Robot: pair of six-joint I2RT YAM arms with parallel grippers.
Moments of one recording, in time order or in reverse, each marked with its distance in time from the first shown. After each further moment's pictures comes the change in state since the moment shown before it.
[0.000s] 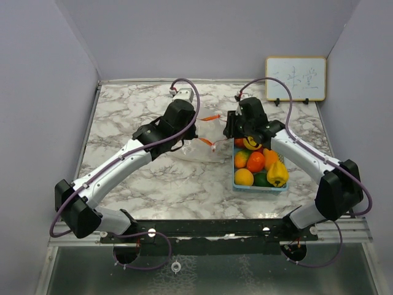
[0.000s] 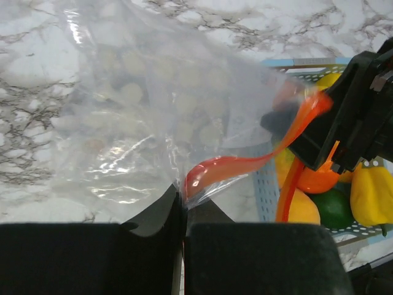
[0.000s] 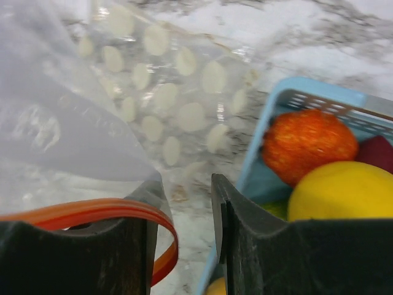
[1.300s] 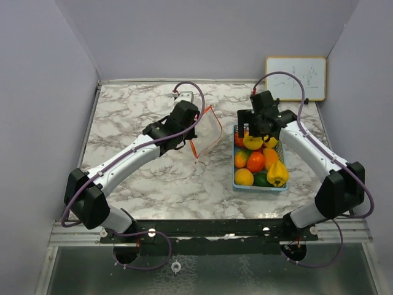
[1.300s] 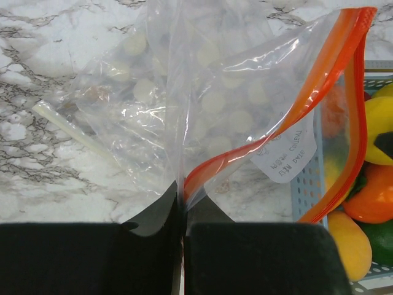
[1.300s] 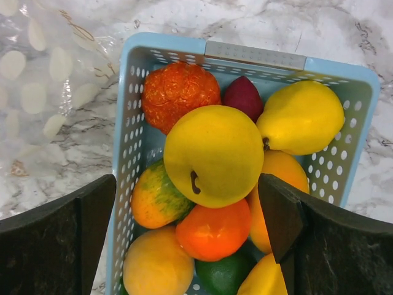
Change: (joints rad) left arm 0.033 0.099 -0.010 -0.010 -0.092 0.019; right arm -0.107 -0.033 0.113 -0.362 0.248 -0.088
